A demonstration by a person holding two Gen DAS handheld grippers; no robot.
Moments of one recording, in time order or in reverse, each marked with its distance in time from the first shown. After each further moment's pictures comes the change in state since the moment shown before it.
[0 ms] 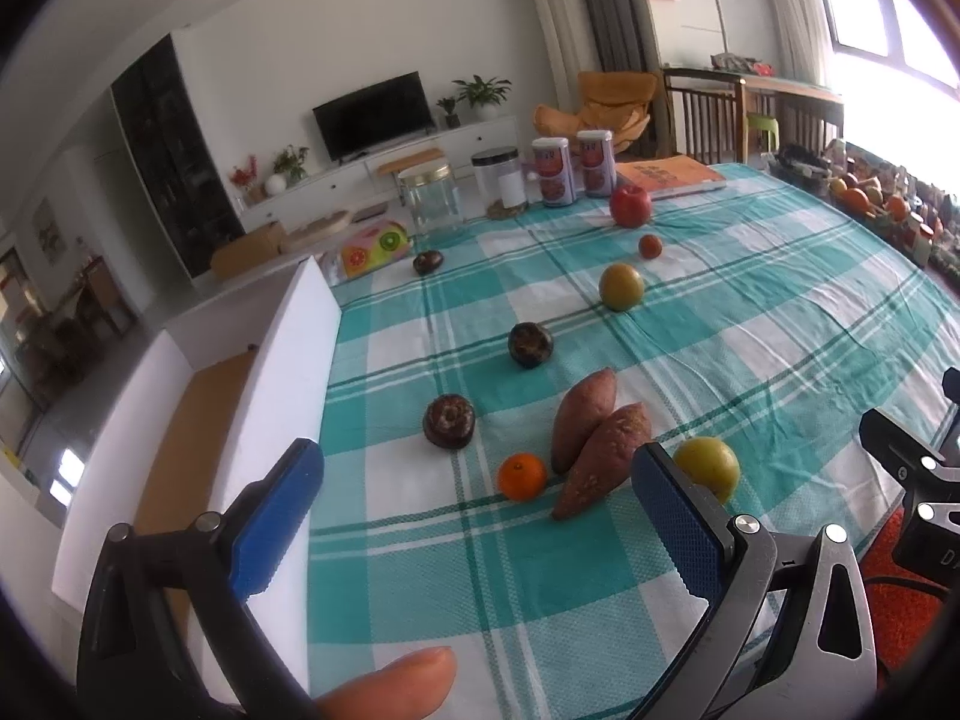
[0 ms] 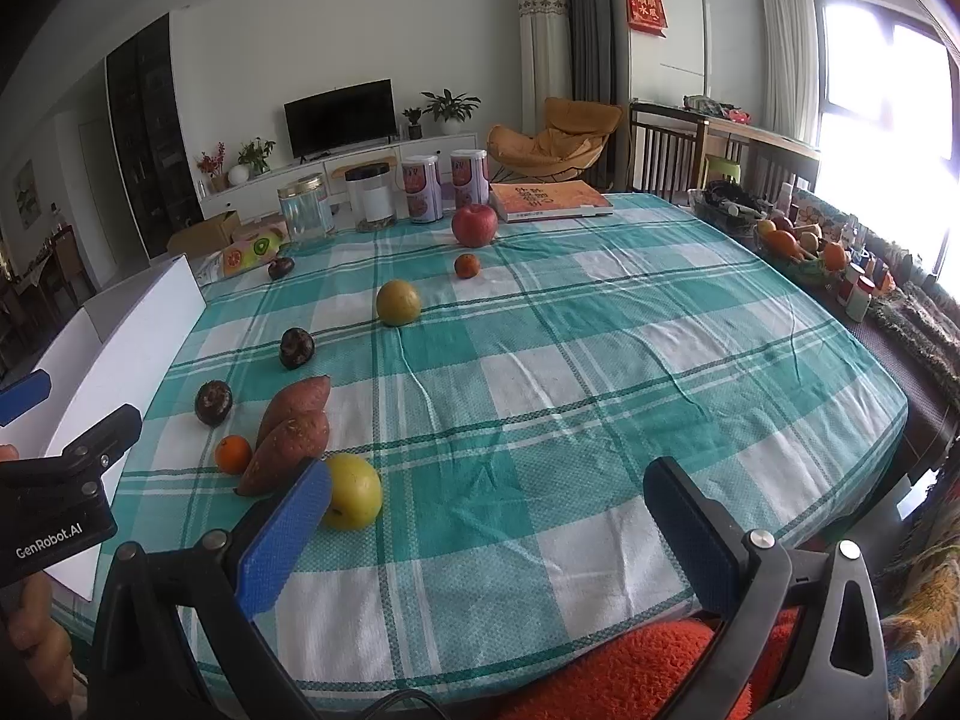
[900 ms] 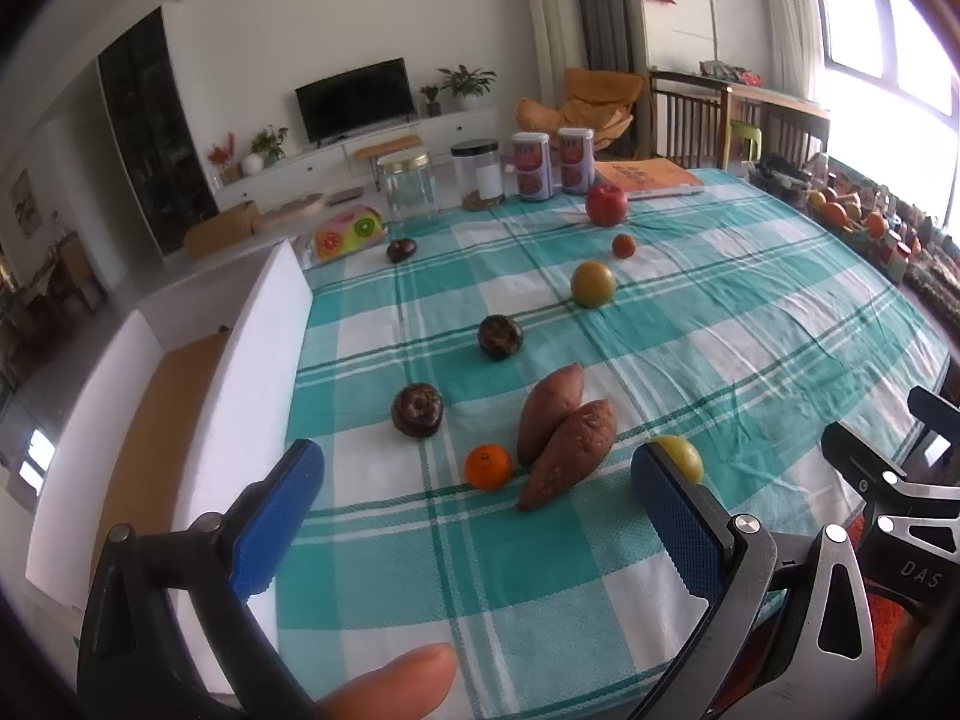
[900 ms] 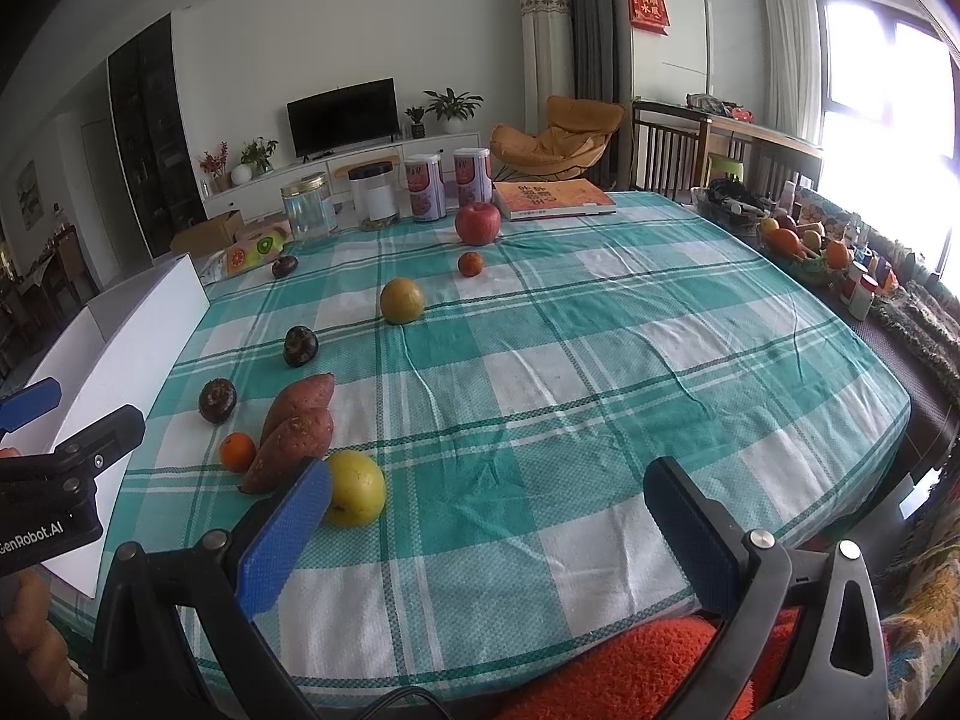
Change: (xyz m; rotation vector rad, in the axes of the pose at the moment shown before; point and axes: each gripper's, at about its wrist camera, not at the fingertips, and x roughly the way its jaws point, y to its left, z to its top) left arm -0.003 0.001 0.001 -0.039 0.031 -0.082; right arm -0.001 0.001 -0.001 -0.002 0.000 0.004
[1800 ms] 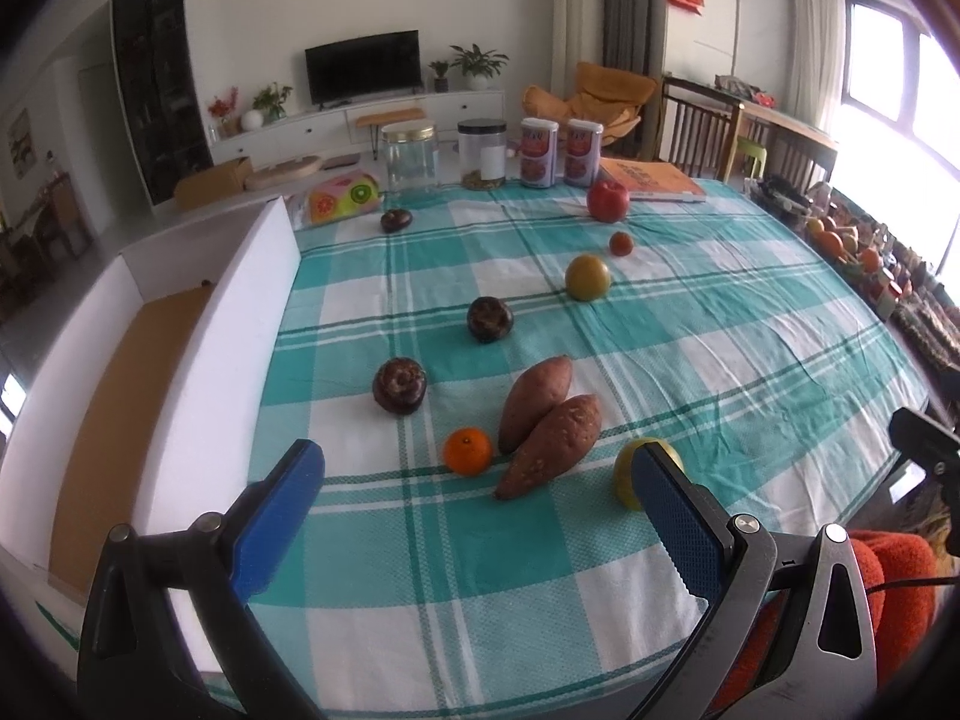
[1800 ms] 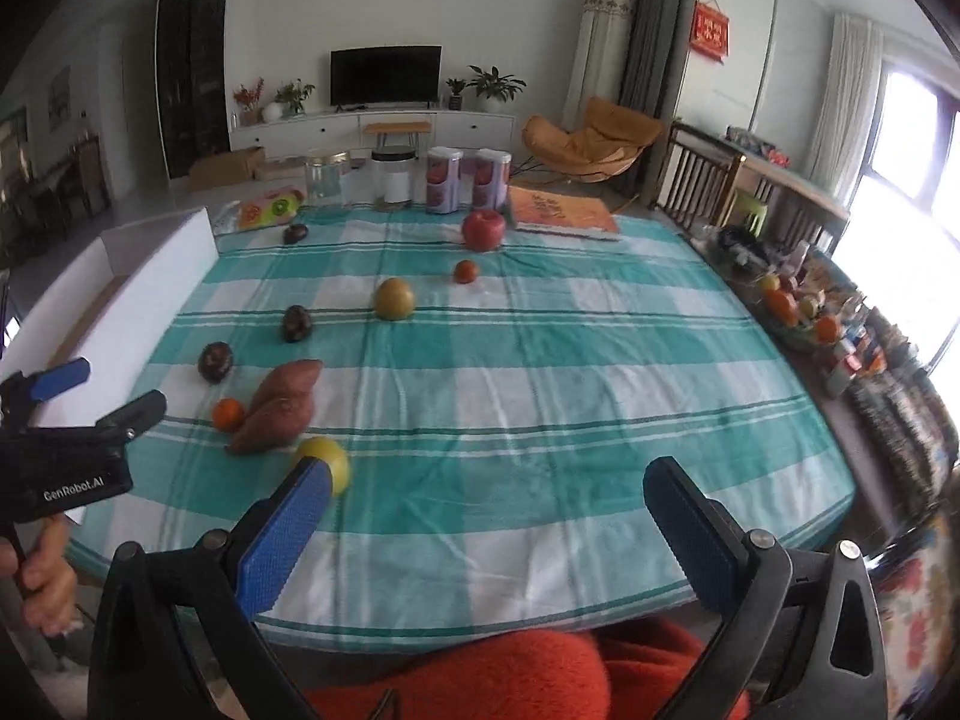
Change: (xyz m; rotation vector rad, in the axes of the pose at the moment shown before) left arm 0.006 0.012 -0.001 -0.104 0.049 -0.063; right arm -0.021 -0.003 0.032 -0.107 0.073 0.041
